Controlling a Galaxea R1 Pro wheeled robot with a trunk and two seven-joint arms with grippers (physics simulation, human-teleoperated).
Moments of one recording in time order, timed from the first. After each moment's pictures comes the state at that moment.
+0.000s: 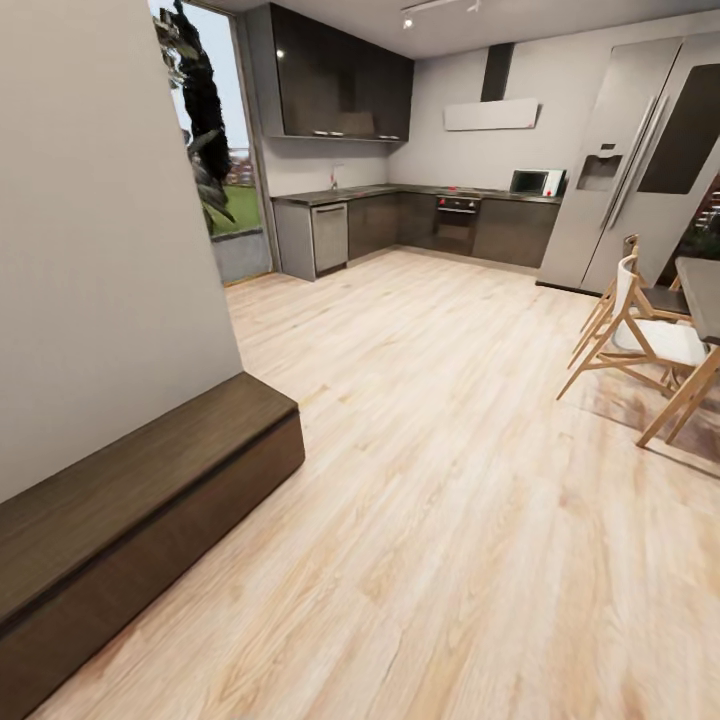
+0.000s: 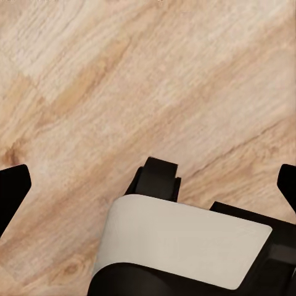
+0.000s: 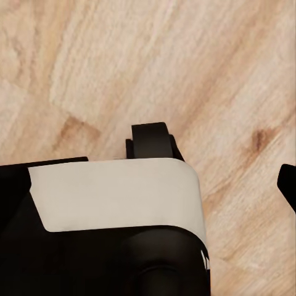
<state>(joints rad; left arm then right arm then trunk) -0.45 -0.01 -1.27 -0.13 1.47 0.11 0.39 -0.40 0.04 0.52 0.07 -0.60 0.07 -0.10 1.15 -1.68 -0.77</state>
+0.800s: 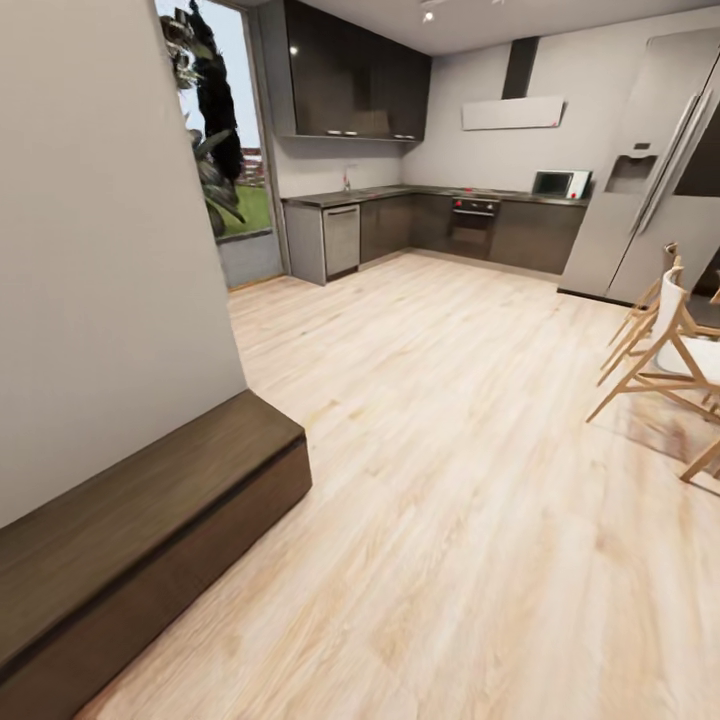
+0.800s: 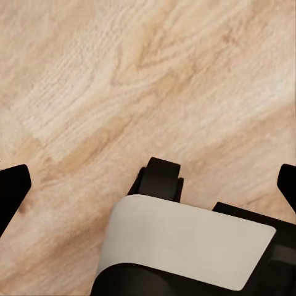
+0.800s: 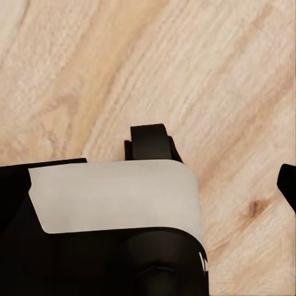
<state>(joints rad) -0.45 -0.01 -1.27 -0.12 1.47 0.11 0.39 -0.40 0.04 0.52 0.07 -0.60 0.07 -0.11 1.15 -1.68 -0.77</state>
